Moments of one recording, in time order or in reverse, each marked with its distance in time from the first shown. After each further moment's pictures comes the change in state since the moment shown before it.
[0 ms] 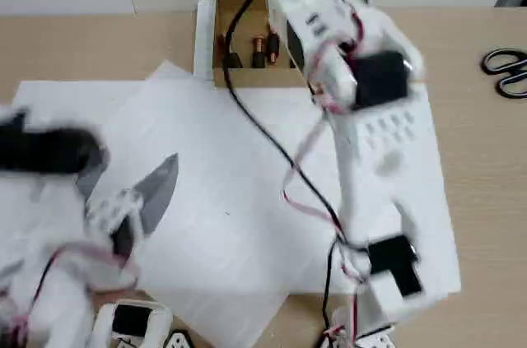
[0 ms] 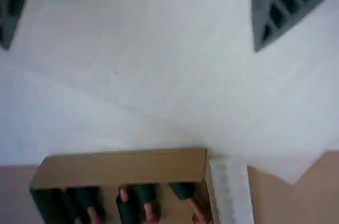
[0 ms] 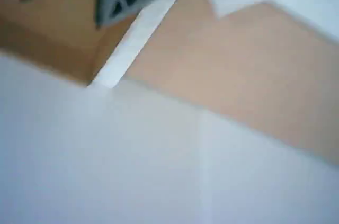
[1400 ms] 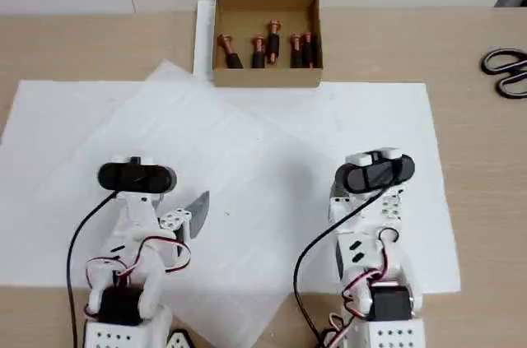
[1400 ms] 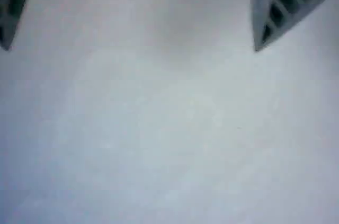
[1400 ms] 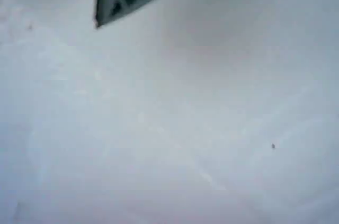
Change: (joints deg) left arm -0.1 -36.1 87.3 -38.2 0.0; right arm 15.6 -103.3 146.7 -33.2 0.0
